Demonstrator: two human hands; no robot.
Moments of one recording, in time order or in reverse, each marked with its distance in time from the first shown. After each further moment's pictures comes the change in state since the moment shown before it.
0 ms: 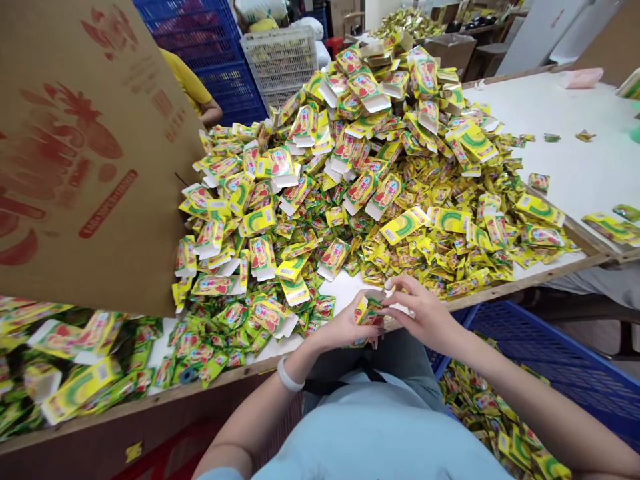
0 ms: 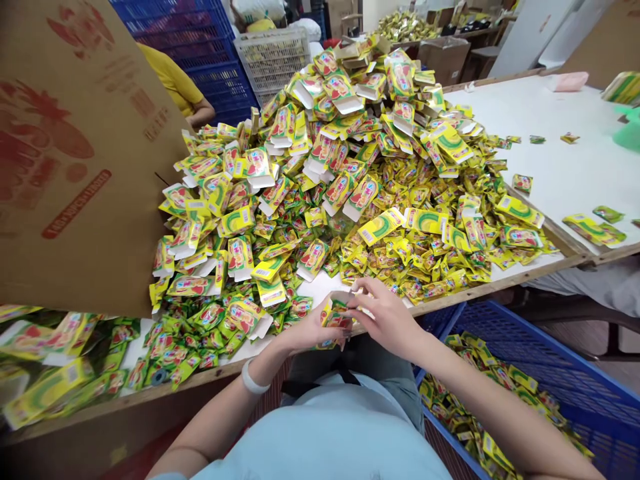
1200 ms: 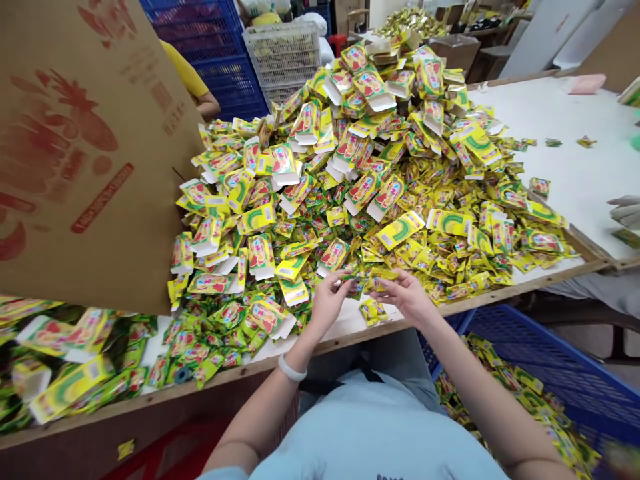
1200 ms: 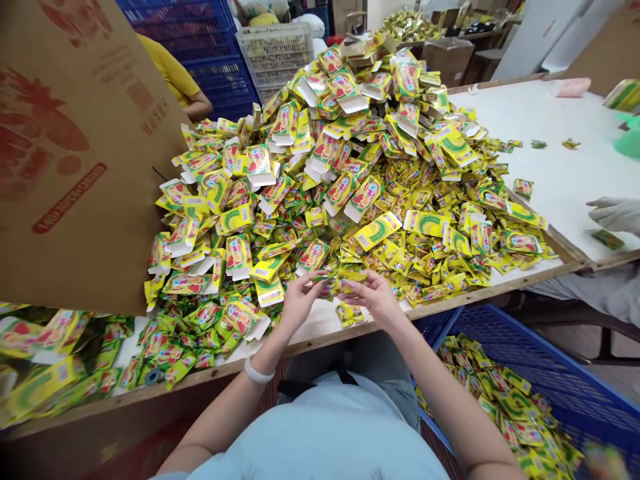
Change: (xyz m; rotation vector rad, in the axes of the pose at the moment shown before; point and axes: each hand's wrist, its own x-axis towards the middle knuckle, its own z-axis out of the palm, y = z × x) left_hand 0.027 -0.013 -0.036 0.223 0.695 0.263; right_hand 0.033 0.030 0.048 1.114 0.242 0.613
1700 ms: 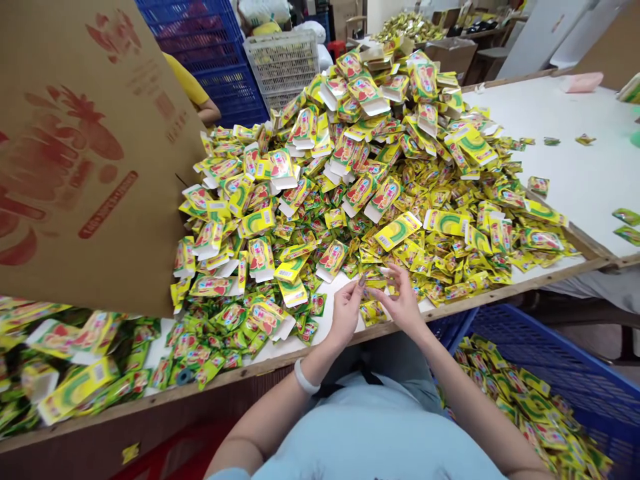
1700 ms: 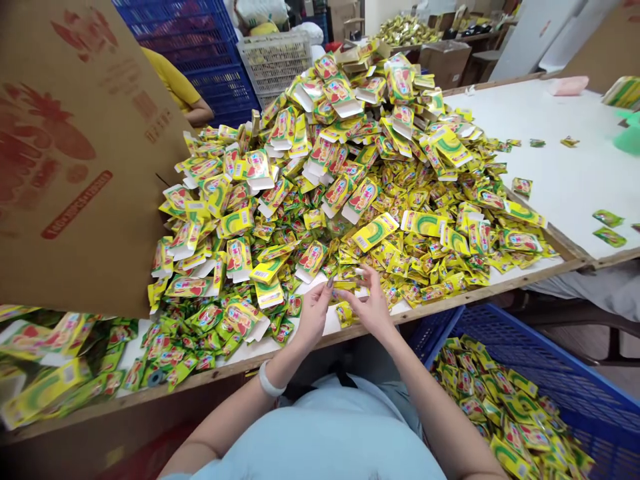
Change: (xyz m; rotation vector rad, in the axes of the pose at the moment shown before) left_hand -0.024 0.024 0.044 -0.111 -0.018 0.030; right_hand -0.015 0.020 0.009 -0.360 0.276 -0.266
